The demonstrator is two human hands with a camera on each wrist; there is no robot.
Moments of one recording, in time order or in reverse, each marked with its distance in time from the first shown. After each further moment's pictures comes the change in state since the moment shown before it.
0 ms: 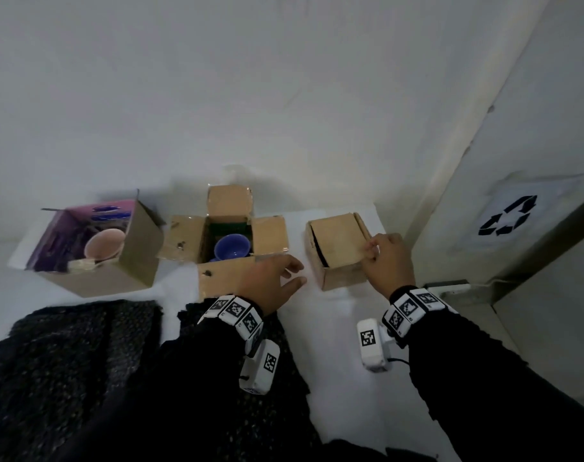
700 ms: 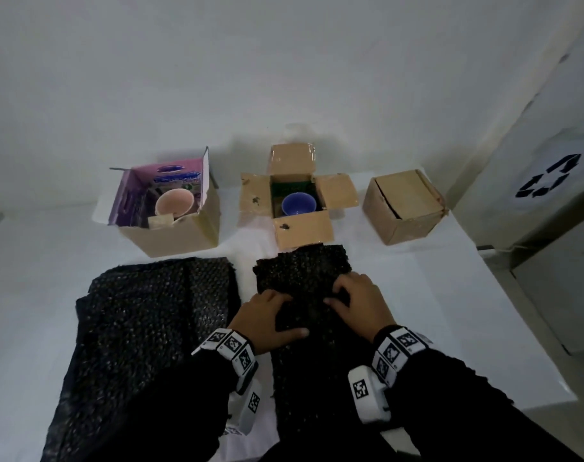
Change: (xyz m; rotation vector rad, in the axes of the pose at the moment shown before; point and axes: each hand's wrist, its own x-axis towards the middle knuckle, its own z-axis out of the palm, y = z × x) left_hand -0.171 -0.154 -0.022 0.165 -0.405 -0.080; right_hand -0.177 -0.102 0.140 -0.043 -0.276 -0.233
